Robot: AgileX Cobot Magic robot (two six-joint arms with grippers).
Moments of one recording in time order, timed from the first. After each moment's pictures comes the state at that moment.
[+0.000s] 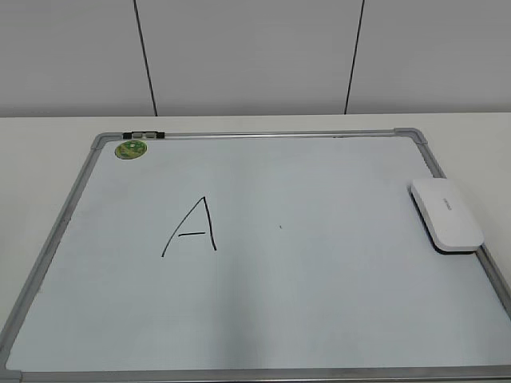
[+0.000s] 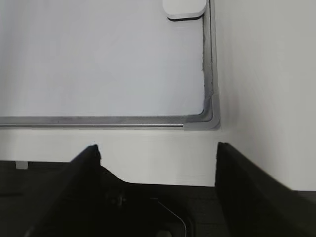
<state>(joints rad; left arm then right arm) -0.26 0.43 -0.60 0.24 1.18 -0.24 0.04 0.47 -0.65 0.12 1.16 0.04</state>
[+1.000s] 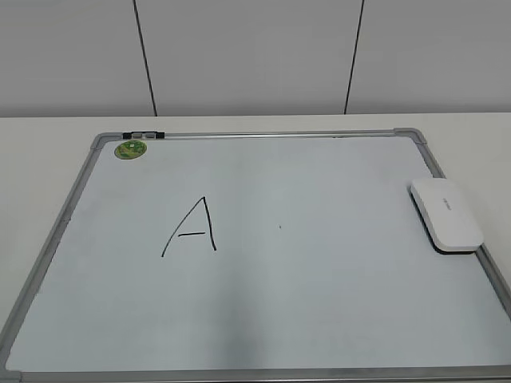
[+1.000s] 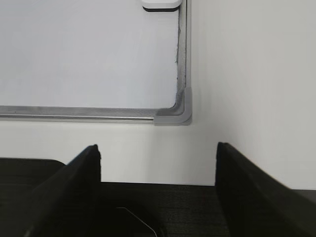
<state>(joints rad) -0.33 0.20 -0.51 0.22 1.11 -0.19 0.09 0.31 -0.49 -0.01 1.13 0.04</state>
